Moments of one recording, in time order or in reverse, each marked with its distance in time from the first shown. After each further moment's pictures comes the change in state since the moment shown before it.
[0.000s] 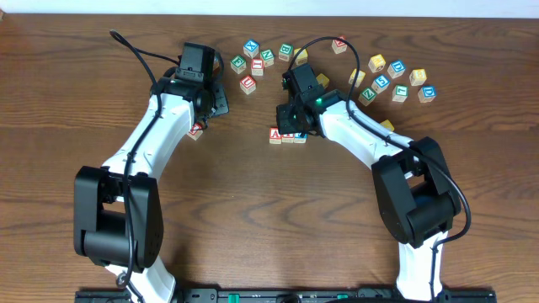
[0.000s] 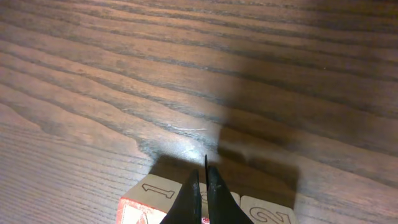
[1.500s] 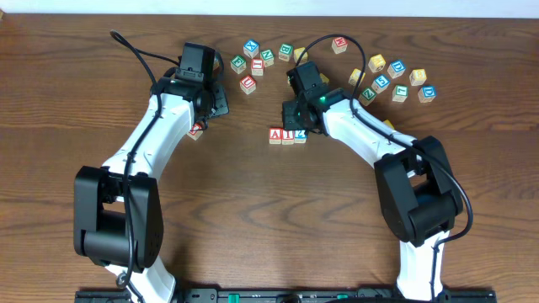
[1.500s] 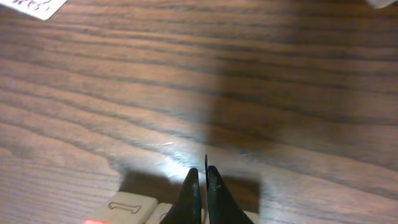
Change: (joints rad) left arm 0.000 0.000 0.000 -0.008 0.000 0.000; right arm -0.023 0.000 0.000 0.002 0.067 0.030
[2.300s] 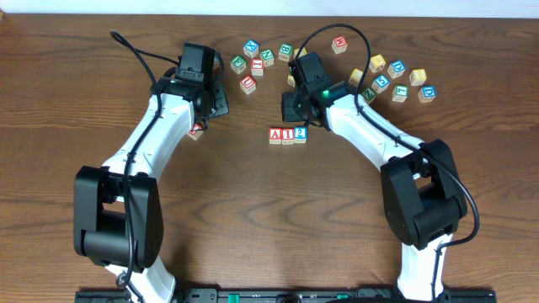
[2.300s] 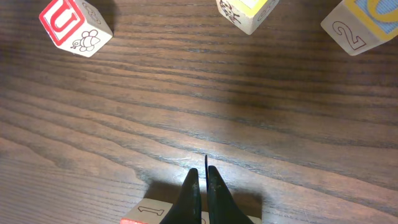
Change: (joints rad) left arm 0.000 0.000 0.000 0.000 0.000 0.000; right arm -0.008 -0.025 0.047 -0.011 -0.009 0.000
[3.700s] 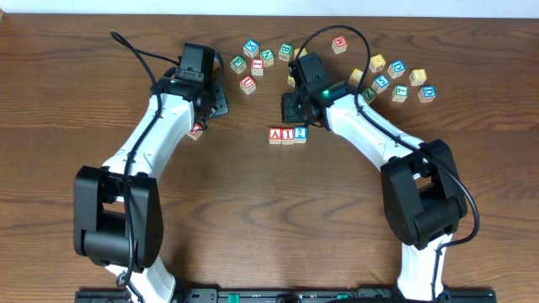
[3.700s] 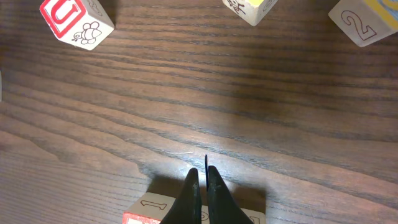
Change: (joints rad) left arm 0.000 0.000 0.000 0.000 0.000 0.000; right arm 0.000 0.000 0.000 -0.013 -0.022 0.004
